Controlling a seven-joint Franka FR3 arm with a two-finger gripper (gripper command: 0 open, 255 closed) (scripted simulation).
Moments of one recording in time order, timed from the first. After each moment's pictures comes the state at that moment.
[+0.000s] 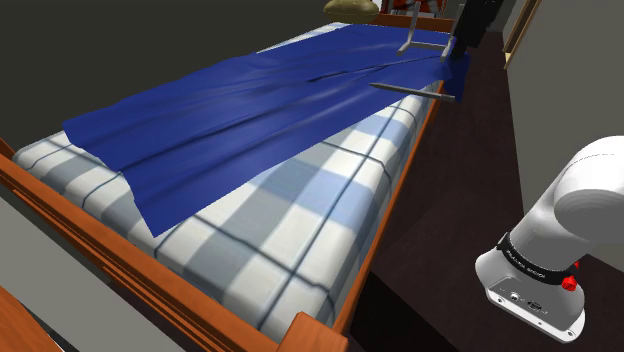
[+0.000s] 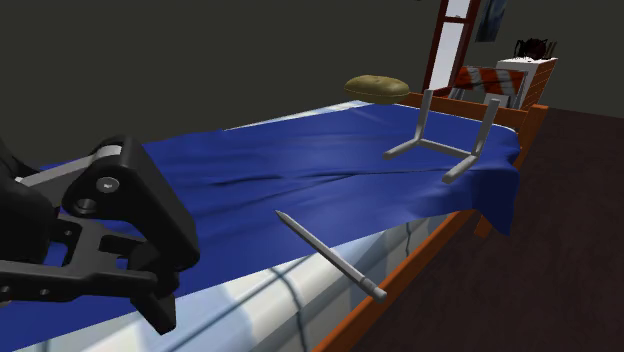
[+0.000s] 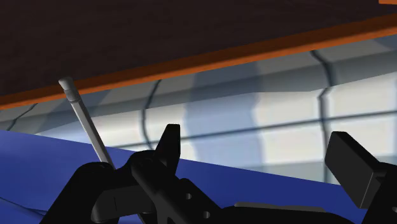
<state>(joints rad) 0.01 -0.82 0.00 -2.28 -0.06 1.54 -0.11</state>
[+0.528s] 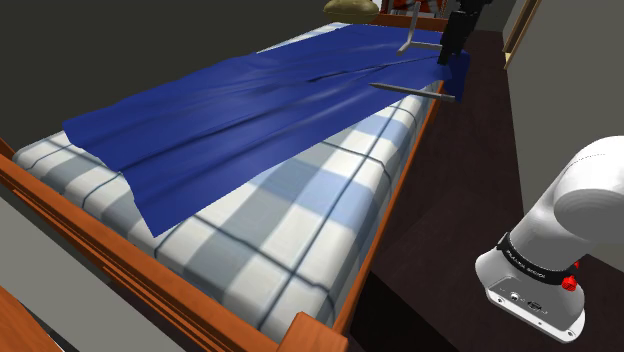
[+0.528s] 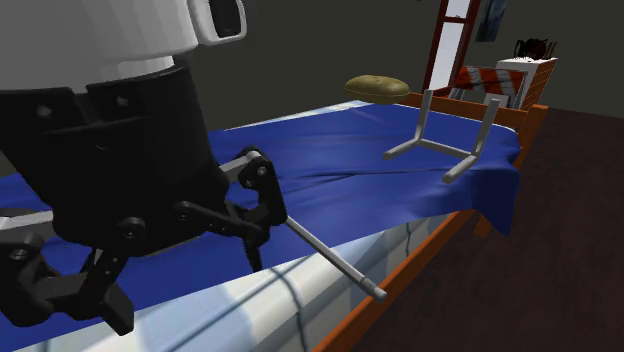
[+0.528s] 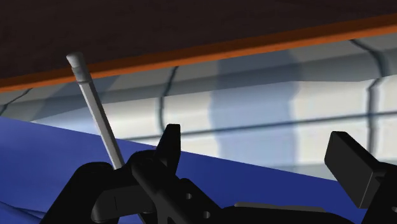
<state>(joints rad) 0.00 -0.68 -0.12 -2.27 -0.10 1.66 -0.25</state>
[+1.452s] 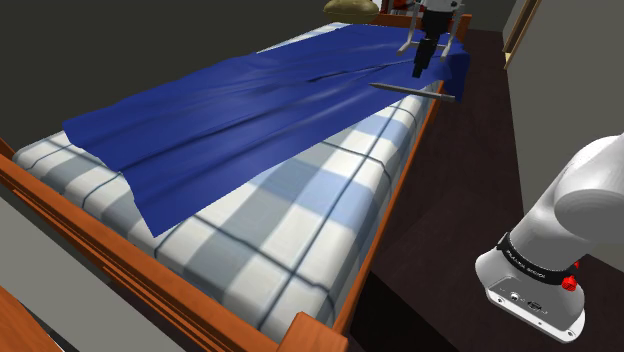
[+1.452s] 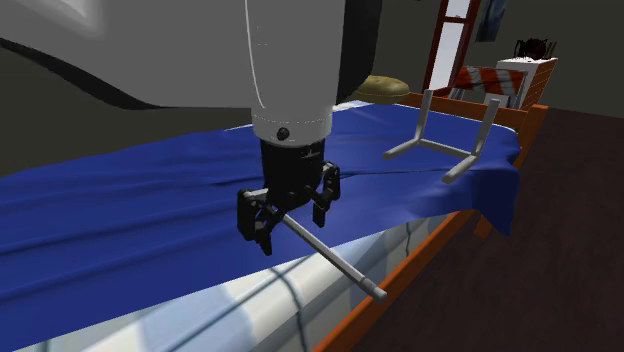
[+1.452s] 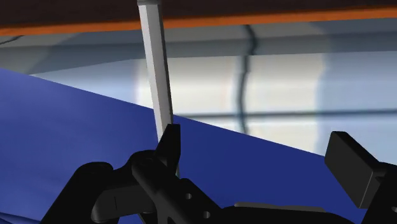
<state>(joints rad) 0.02 -0.21 -0.36 -2.08 -0.05 1.90 -0.62</state>
